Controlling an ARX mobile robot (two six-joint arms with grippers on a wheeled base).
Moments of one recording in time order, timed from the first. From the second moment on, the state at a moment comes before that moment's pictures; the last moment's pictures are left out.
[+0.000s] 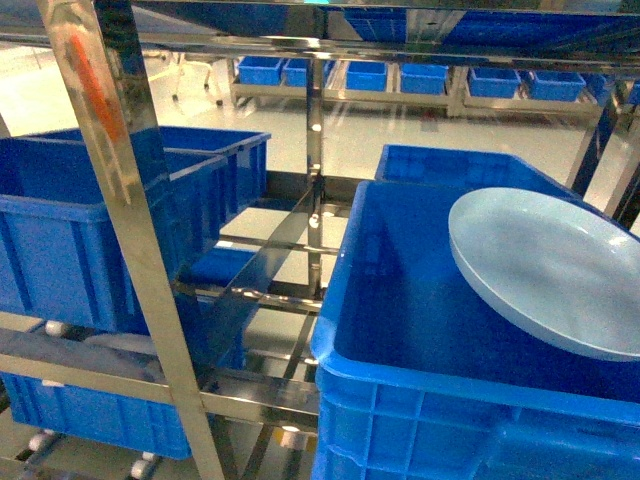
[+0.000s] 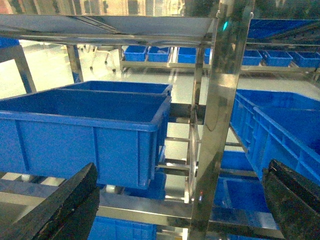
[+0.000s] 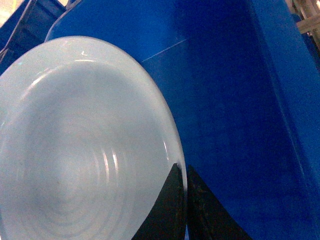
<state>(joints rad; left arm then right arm) 0.00 0.01 0.01 0.00 0.00 0.00 -0.11 1.68 0.69 0.30 -0.30 0.54</state>
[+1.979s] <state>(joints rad) 0.00 0.01 0.01 0.00 0.00 0.00 0.01 0.85 0.26 0.08 -0.06 -0.18</state>
